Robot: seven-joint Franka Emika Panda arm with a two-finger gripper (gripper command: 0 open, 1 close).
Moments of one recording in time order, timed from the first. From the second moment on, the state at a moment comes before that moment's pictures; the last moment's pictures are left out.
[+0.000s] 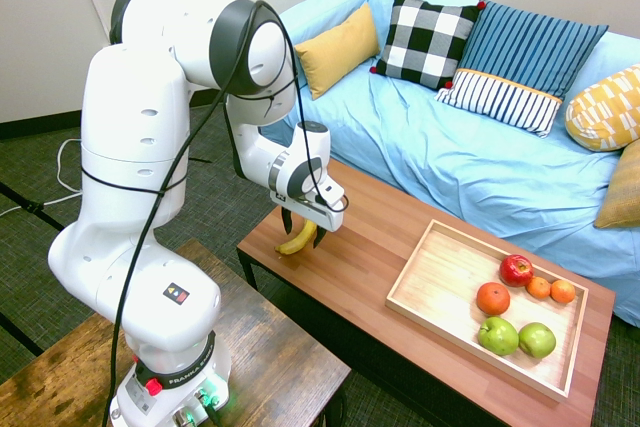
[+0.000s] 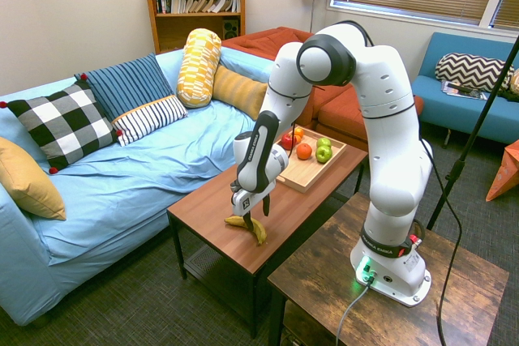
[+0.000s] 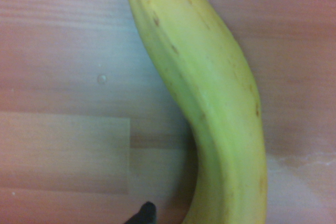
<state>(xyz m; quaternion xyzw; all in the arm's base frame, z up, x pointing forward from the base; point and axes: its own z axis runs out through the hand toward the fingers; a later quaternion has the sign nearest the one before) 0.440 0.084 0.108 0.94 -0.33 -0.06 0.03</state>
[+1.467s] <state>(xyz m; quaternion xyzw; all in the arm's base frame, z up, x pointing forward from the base) 0.478 0.099 0.154 0.94 -0.33 -0.03 0.00</state>
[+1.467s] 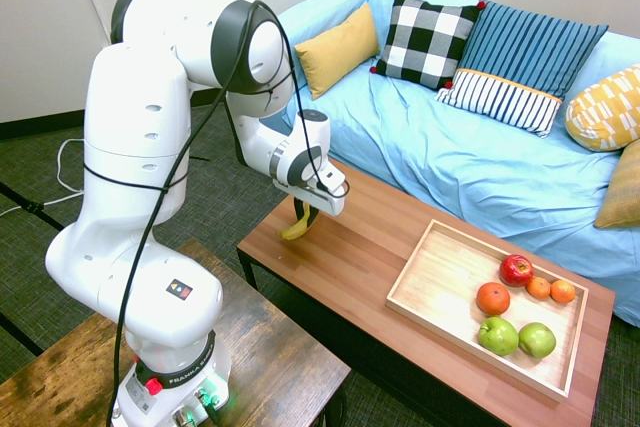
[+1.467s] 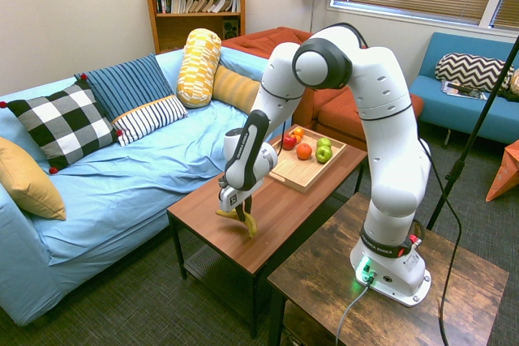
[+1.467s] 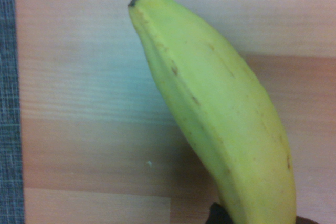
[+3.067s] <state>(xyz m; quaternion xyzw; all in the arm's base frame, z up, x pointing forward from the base) 0.533 -0.304 0.135 0.84 -0.54 -0.01 0.02</state>
